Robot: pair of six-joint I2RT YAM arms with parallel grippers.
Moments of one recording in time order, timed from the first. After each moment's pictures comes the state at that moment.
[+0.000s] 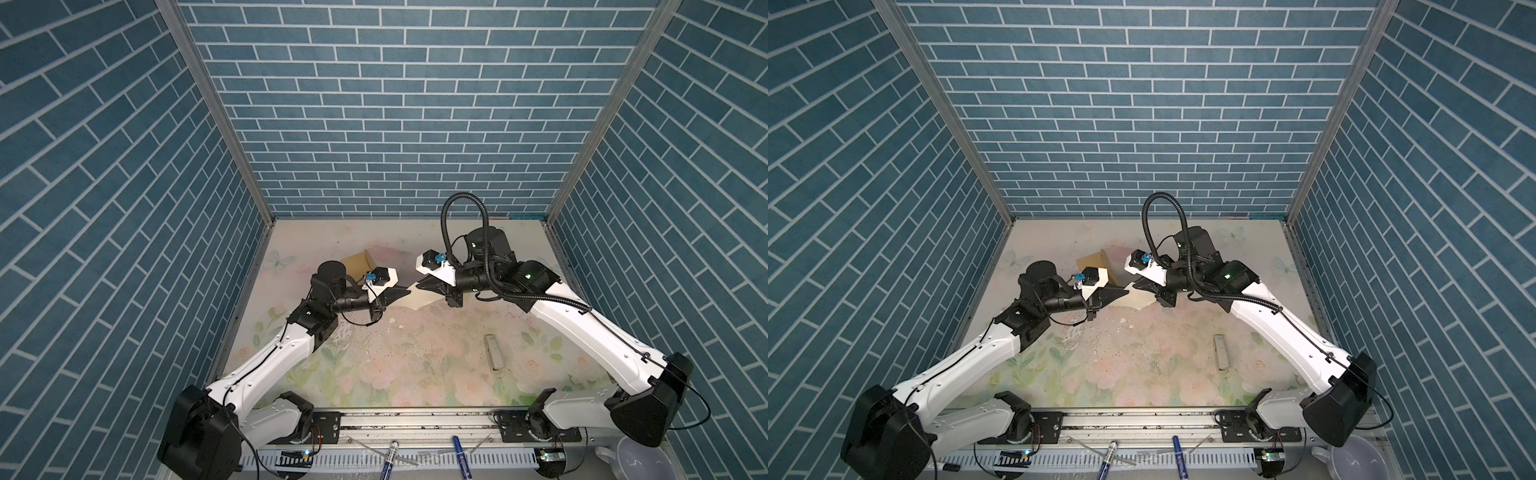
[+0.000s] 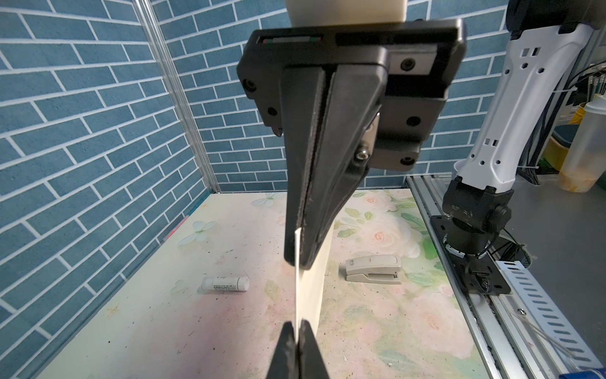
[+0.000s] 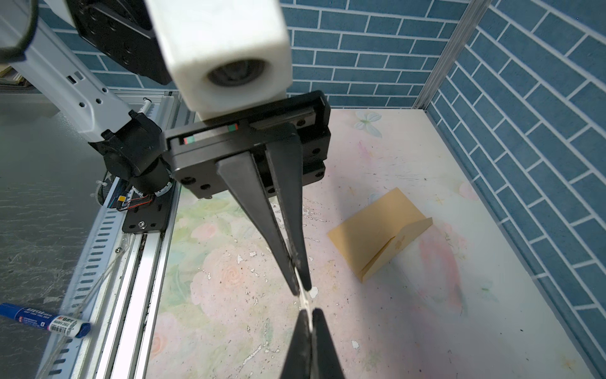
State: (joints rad) left arm -0.49 1.12 0.72 0.23 0.86 0.28; right arm 0.75 1.33 1.35 -0.63 -0.58 -0.55
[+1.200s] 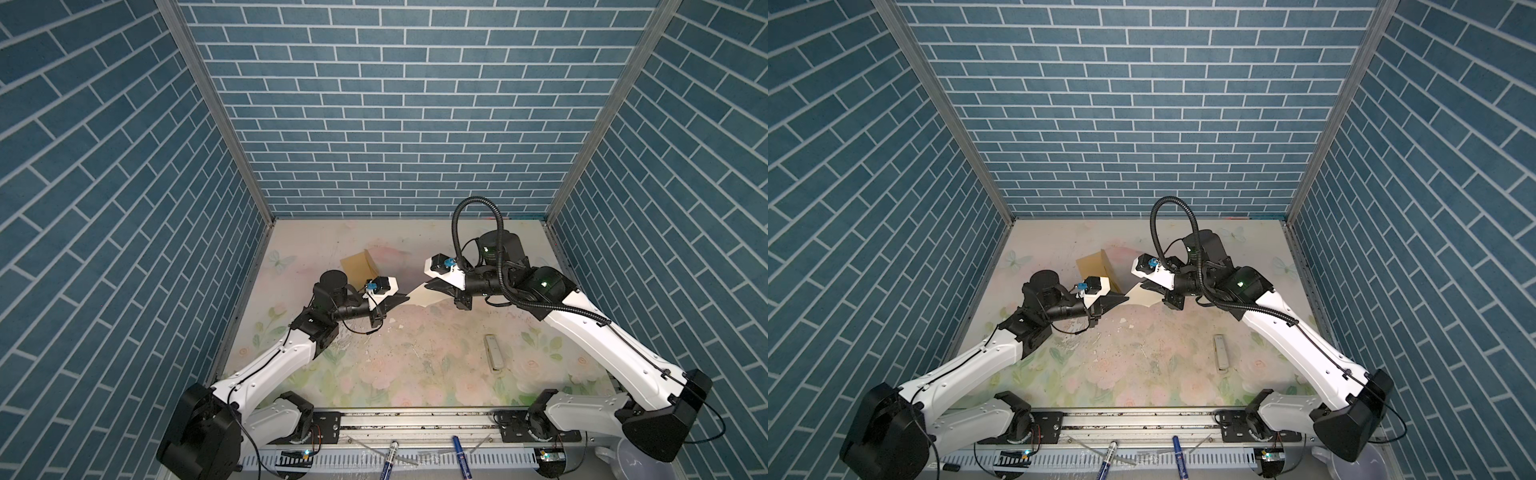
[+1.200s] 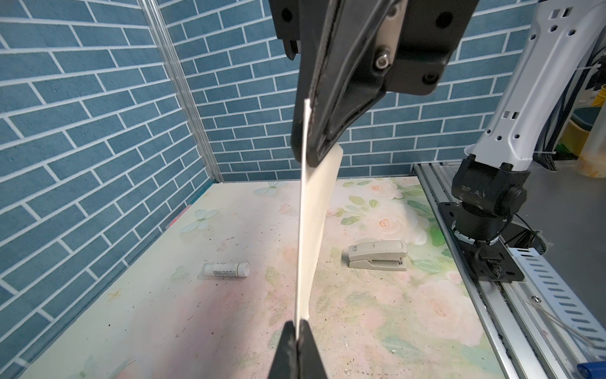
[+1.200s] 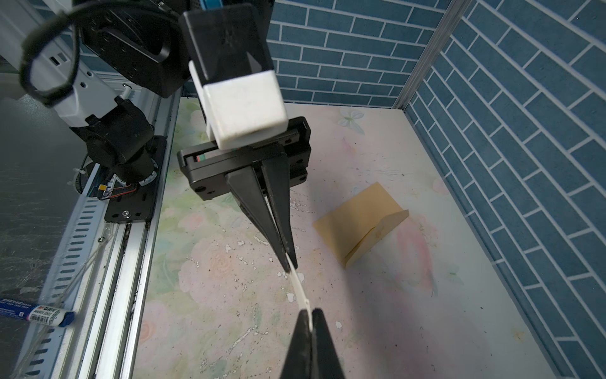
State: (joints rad) left arm -0.50 1.12 0.62 0.30 0.81 0.31; right arm 0.74 1.24 1.32 -0.67 -0.51 -0.58
